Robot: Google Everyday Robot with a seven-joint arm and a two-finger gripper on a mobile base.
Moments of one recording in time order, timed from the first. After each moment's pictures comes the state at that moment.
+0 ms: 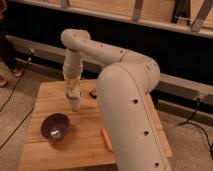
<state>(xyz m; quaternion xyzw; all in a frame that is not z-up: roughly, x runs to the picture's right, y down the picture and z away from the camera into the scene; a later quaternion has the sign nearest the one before) -0.178 -0.001 0.769 -0.46 0.18 0.55 0.68</state>
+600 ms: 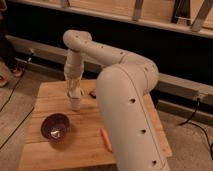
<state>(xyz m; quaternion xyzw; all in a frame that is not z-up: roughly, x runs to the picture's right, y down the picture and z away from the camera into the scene) -0.183 -0.005 0.769 -0.46 0.18 0.55 0.67</state>
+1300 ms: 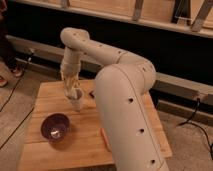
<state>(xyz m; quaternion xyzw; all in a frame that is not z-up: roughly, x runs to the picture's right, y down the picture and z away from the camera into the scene) -0.199 -0.006 0.768 -0.48 0.17 0.55 0.66</state>
